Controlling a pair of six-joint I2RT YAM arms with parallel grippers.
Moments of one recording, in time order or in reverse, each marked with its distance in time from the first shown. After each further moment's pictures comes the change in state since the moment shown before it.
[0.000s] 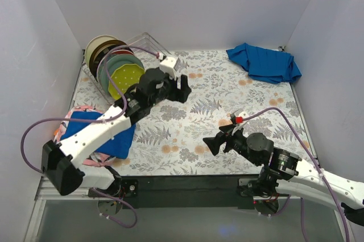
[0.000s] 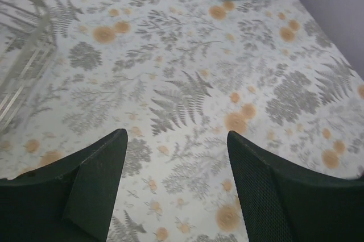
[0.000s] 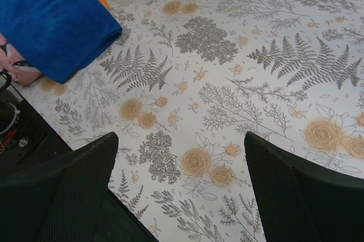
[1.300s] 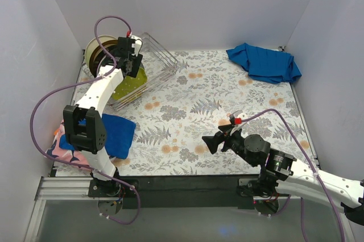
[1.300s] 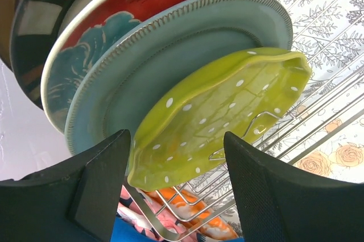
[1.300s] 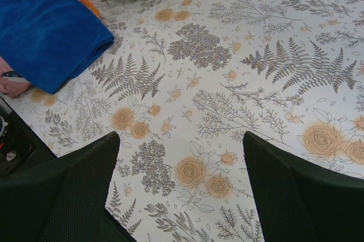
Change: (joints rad) left arm 0.576 0.500 0.478 -0.409 -0.300 0.508; right arm 0.000 0.005 -0.083 0.131 0.025 -0.011
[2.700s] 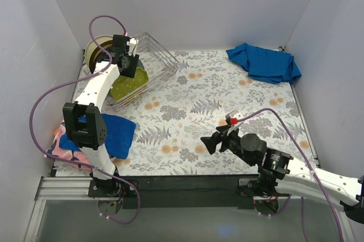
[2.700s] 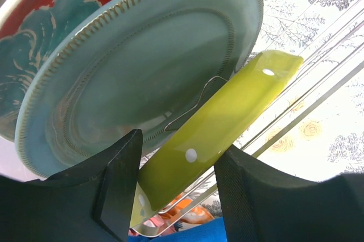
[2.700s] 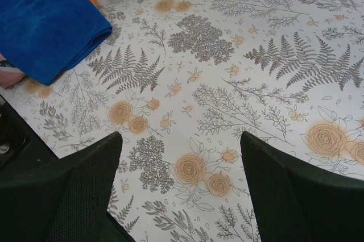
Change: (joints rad) left arm 0.053 0.052 0.078 -0.139 0.213 -0.091; right arm 0.000 0.045 0.000 0.021 -0.012 -0.011
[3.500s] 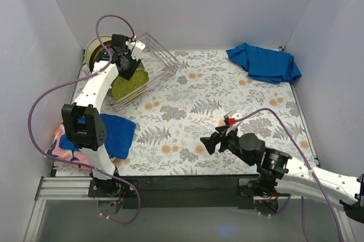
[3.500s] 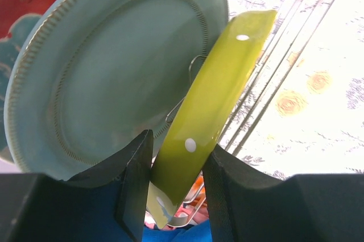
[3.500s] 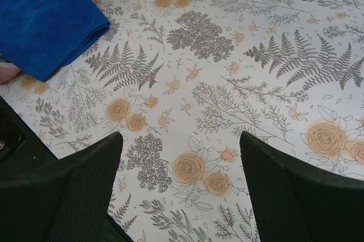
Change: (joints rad) left arm 0.000 -0.019 0.007 -0.071 0.117 0.261; right arm 0.000 0.021 0.000 0.007 -0.006 -0.008
